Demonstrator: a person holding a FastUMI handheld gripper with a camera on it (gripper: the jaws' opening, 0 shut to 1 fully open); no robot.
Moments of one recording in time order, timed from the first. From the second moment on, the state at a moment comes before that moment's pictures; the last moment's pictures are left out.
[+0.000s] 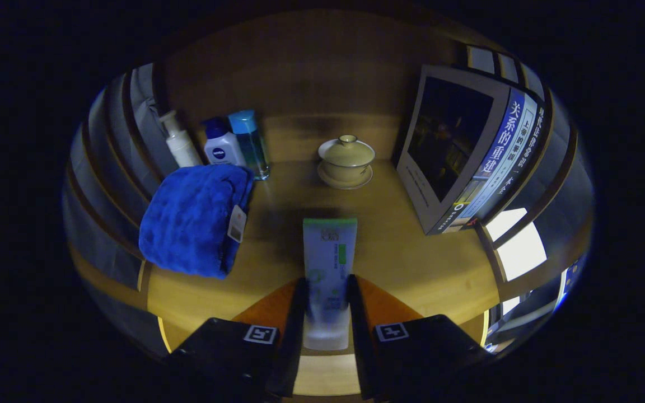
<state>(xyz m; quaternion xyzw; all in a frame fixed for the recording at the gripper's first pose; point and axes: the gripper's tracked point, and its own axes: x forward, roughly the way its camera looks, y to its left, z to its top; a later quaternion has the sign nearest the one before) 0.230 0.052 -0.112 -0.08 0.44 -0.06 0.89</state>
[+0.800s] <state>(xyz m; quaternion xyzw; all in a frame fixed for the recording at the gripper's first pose) 0.140 0.056 -0.054 -0.06 0.30 -0.04 0.95</state>
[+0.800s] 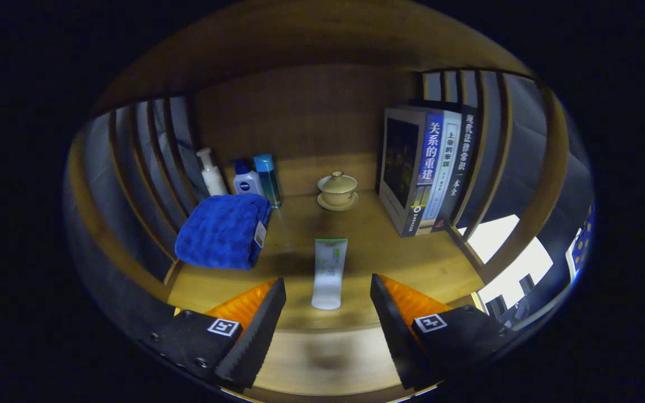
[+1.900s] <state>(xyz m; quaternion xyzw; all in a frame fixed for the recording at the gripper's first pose) -0.104 0.046 -0.053 -0.05 0.08 -0.02 1.00</state>
